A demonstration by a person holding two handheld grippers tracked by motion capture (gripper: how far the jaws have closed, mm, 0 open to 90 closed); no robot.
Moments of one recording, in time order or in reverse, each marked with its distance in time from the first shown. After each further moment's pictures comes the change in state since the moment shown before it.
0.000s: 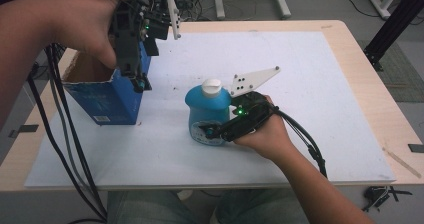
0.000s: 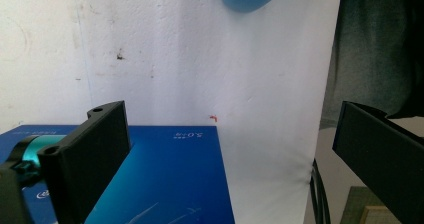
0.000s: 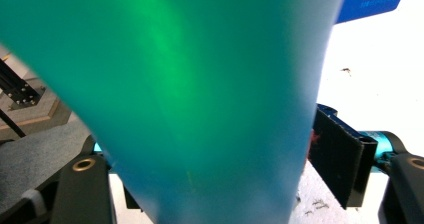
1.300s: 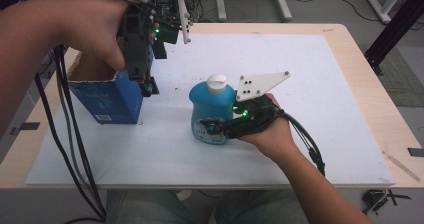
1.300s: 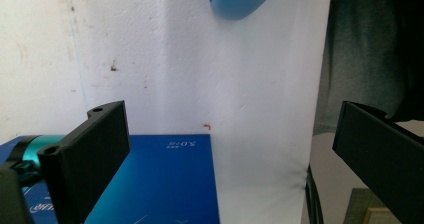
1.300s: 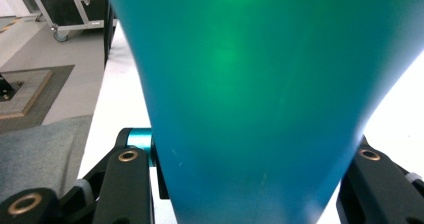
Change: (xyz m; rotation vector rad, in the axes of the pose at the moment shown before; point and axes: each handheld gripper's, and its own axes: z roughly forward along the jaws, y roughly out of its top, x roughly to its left) left arm -0.012 0.010 -0.001 -0.011 0.003 0.023; right arm 0.009 0.006 -0.008 -0.052 -0.044 -0.109
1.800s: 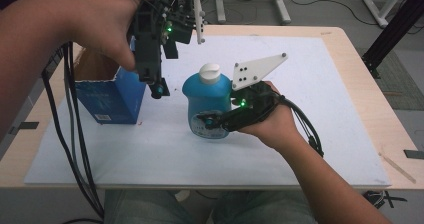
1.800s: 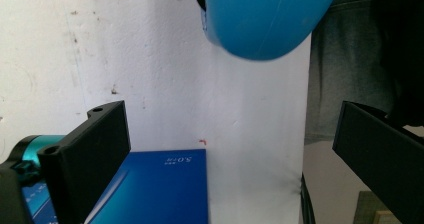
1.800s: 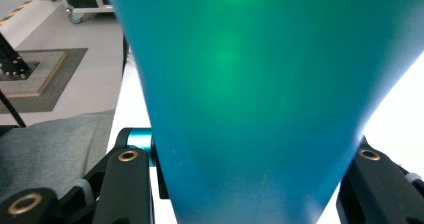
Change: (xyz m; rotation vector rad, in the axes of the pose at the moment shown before) left arm -0.015 0.022 -0.011 -0.022 0.007 0.040; right arm 0.000 0.039 -0.009 0.063 0.062 -0.054
